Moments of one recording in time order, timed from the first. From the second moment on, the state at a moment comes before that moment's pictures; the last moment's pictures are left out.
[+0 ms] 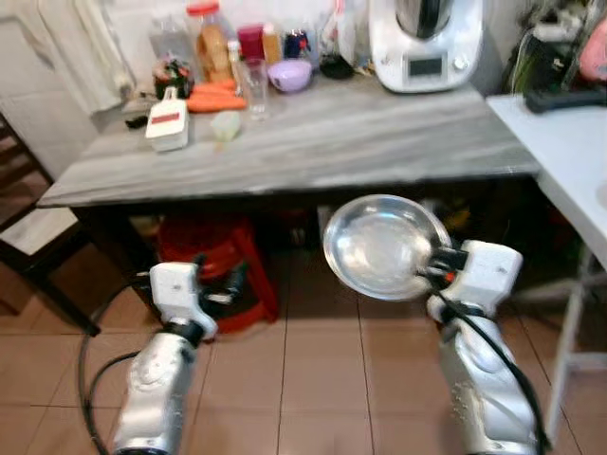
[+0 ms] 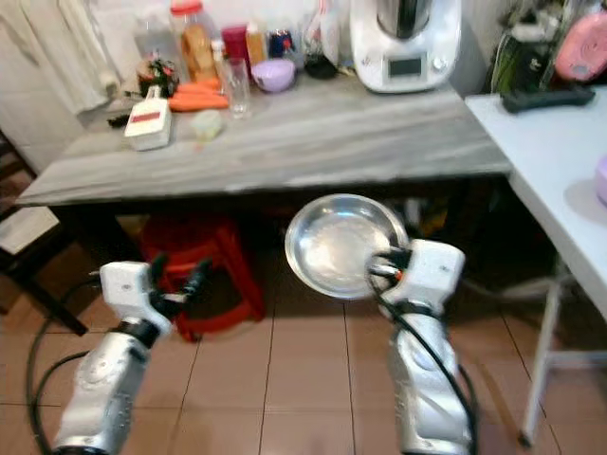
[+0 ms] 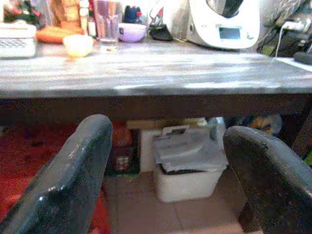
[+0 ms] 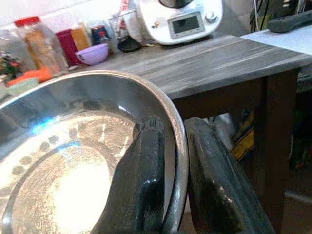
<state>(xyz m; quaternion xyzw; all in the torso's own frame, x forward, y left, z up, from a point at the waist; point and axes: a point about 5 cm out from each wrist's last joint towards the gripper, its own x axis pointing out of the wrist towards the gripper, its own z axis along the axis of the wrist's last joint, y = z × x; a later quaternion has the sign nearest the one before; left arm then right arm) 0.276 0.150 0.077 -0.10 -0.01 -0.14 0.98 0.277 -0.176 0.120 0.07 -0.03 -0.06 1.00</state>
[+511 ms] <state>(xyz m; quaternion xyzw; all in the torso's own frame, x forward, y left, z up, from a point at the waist) 0.279 0.155 0.080 -0.09 -0.02 -0.14 0.99 0.280 -0.170 0.123 0.07 -0.03 -0.05 1.00</state>
